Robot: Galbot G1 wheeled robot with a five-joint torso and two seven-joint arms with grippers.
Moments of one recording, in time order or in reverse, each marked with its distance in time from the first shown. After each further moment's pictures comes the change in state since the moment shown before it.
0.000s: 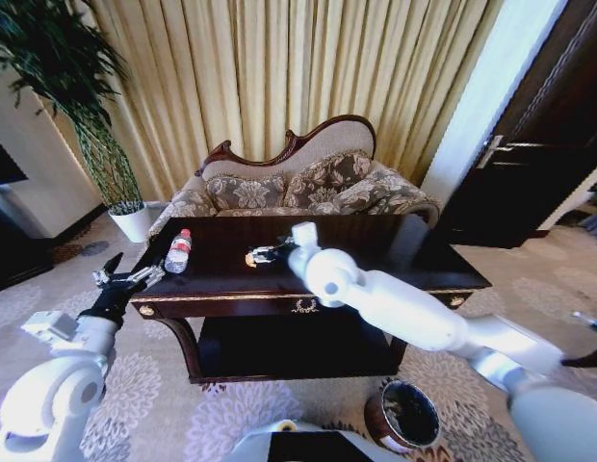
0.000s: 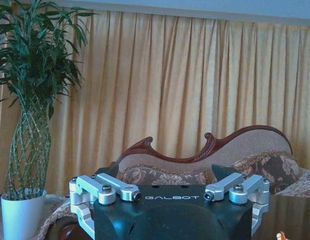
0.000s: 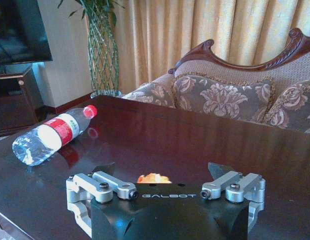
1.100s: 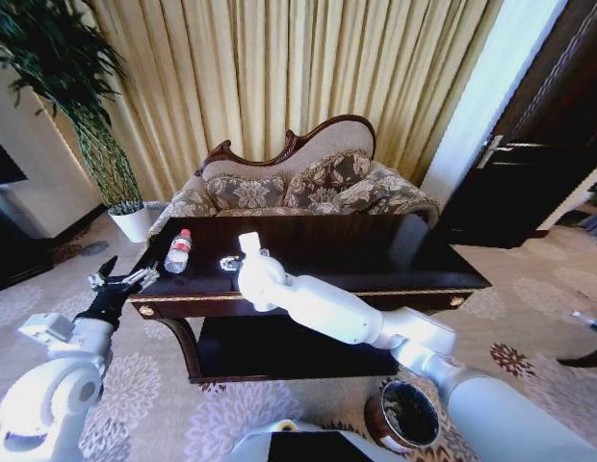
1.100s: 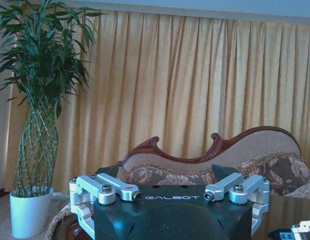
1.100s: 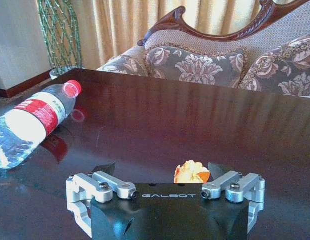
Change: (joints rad) left arm -0.002 -0.004 -0.017 0.028 -0.005 -0.015 0.004; right arm -0.027 0.354 -0.045 -0.277 -0.015 -0.009 0.309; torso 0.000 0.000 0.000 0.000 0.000
